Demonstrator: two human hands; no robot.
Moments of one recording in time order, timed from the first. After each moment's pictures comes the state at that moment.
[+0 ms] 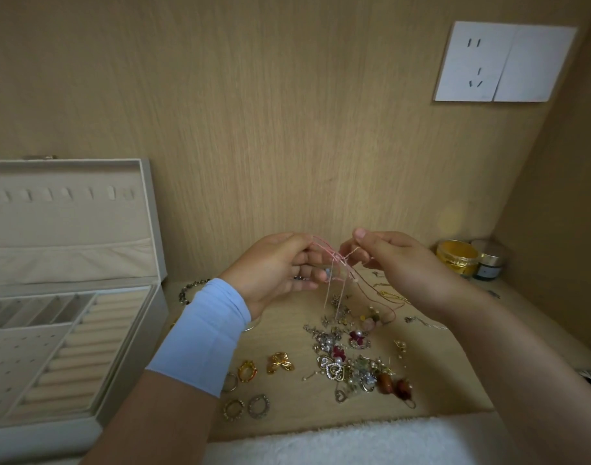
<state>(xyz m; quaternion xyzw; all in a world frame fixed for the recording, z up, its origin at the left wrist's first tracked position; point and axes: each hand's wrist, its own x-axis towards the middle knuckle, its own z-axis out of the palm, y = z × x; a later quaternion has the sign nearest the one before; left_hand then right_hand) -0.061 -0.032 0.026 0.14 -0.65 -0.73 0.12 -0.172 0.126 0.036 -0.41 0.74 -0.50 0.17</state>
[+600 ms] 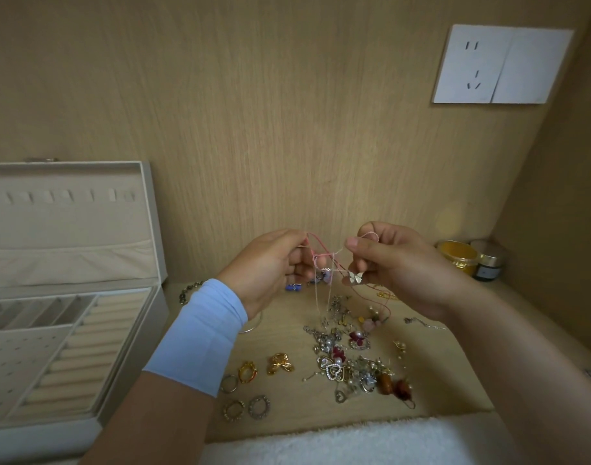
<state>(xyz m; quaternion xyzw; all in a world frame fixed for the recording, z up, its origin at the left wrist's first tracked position) -0.057 -0.033 0.030 0.12 -0.67 -0.72 0.15 -0.177 0.121 0.034 -0.37 0.63 -0.62 0.28</state>
